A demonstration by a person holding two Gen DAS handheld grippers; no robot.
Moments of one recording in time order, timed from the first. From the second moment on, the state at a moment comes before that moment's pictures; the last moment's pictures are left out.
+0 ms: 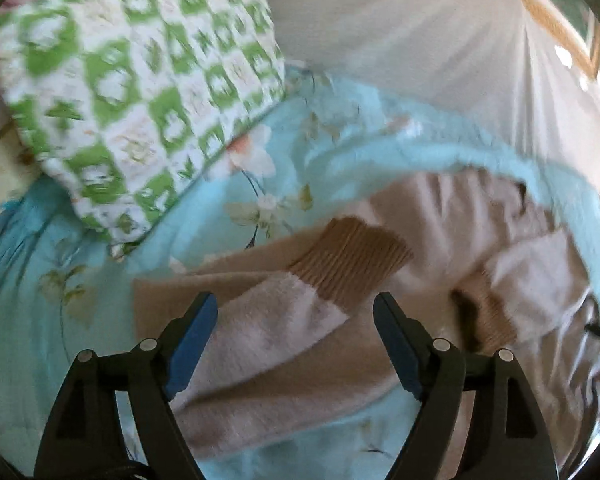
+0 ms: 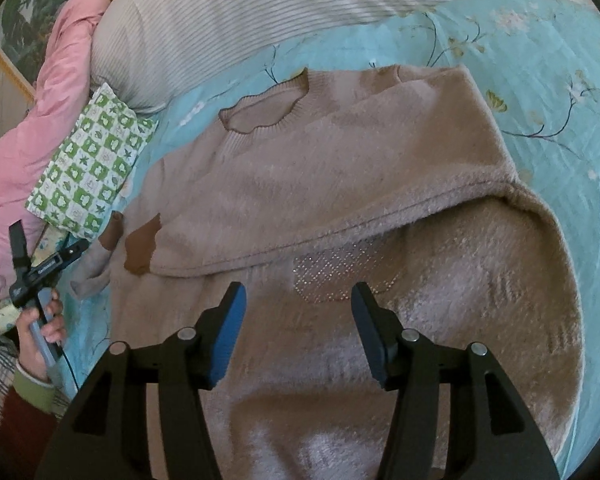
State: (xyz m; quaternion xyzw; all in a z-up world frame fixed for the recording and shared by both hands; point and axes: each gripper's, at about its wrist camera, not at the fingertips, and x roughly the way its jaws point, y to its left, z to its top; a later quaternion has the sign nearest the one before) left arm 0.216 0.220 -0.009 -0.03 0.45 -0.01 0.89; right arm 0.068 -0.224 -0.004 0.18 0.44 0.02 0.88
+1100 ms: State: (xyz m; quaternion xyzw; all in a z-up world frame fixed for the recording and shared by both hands) left arm 0.228 -0.069 0.016 -0.04 0.36 -0.18 0.92; right arm 0.040 -0.296 0.007 0.24 0.38 -0.03 0.89
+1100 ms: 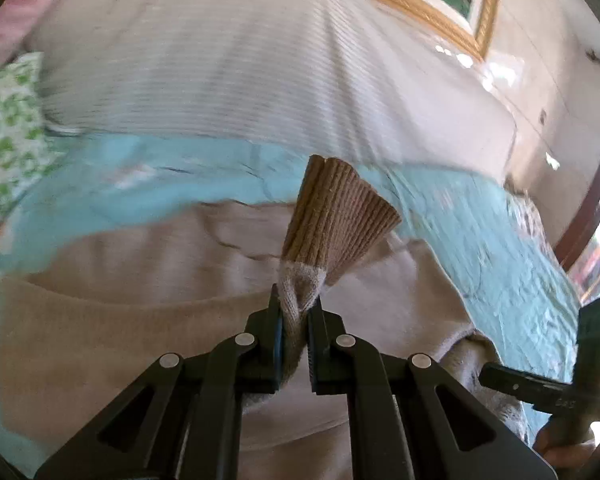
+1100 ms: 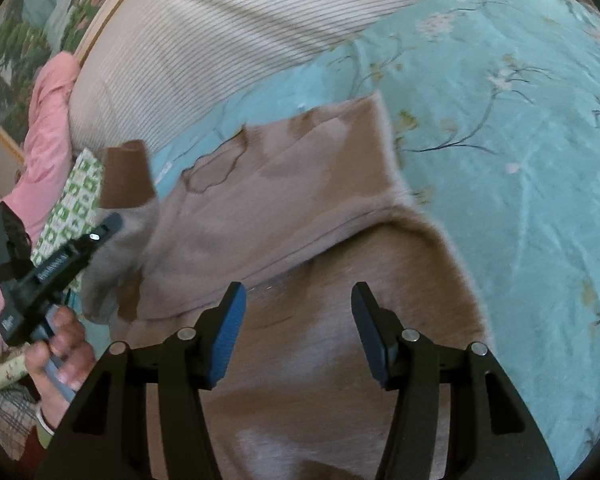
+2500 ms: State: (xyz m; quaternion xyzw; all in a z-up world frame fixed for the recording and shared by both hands) left arm 0.198 0.120 -0.062 -0.07 0.43 0.08 0.90; right arm 0.123 -0.290 0.062 0.19 0.32 -0.05 0.93
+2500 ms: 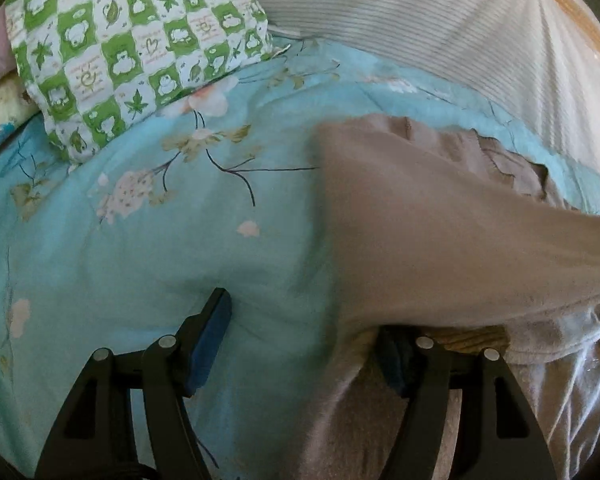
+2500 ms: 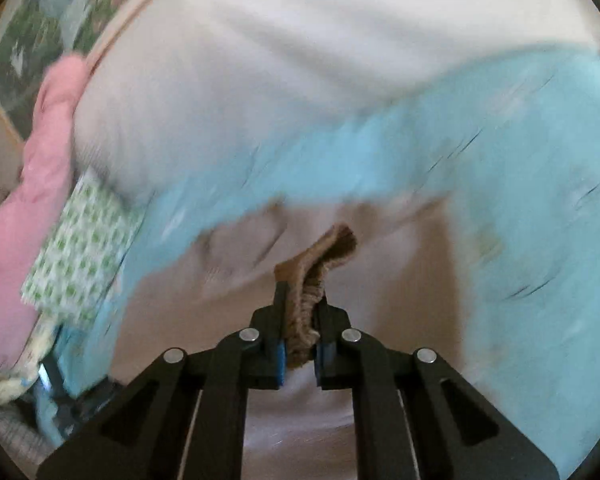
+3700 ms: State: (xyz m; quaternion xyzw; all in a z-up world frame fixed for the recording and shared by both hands) left arm 0.193 0.150 -0.027 -0.18 0.44 -0.03 0.88; right arm 0.099 -0.304 0.033 0.17 0.37 -0.05 0.91
